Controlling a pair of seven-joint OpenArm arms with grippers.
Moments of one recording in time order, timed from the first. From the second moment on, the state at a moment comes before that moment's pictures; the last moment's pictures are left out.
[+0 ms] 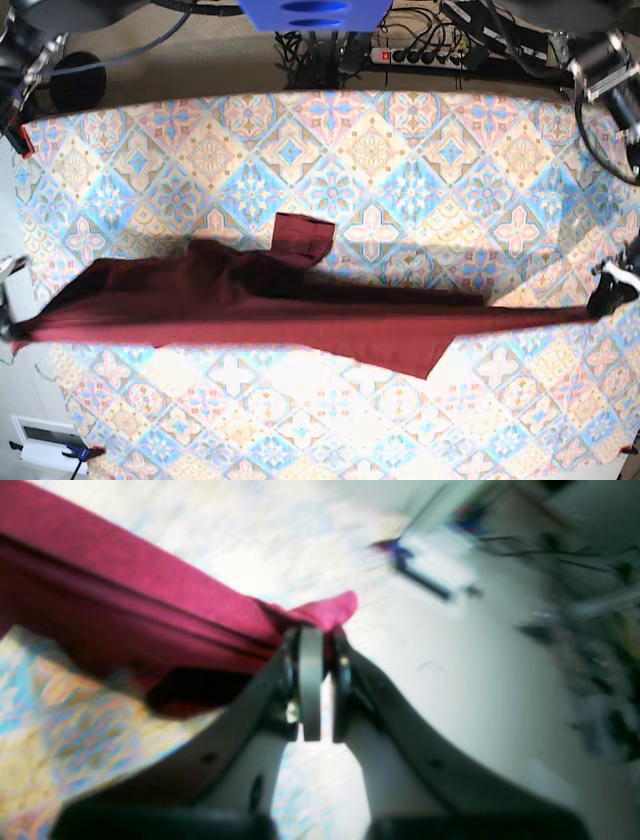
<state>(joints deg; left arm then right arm) -5.7 -37.3 -32.9 82.5 -59.8 -31.2 59.3 8.1 45.5 34.1 102.2 47.0 41.4 -67.2</state>
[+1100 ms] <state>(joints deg) 35.7 -42.4 -32.2 96.1 -61.2 -31.6 57.8 -34.2 40.7 40.5 103.9 50.5 41.2 -68.4</state>
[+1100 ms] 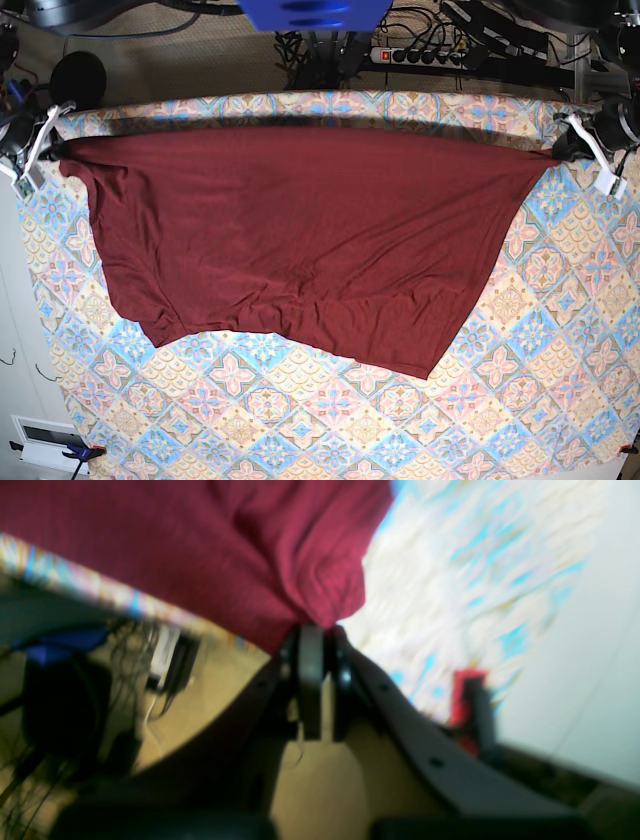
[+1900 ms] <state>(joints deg) 37.4 -43.5 -24.3 96.1 -44.8 -31.8 61.2 -35.3 36.0 33.5 103.6 28.0 41.1 -68.0</state>
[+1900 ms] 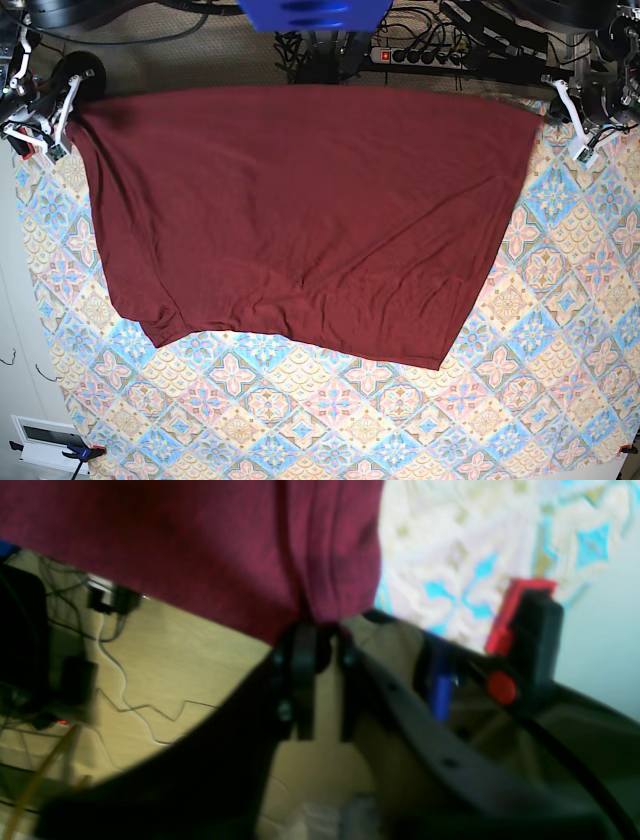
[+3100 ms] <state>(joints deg) -20.5 -10.3 -25.9 64.3 -22.0 -30.6 49.4 4.6 31.9 28.2 82.5 14.4 41.0 -60.2</state>
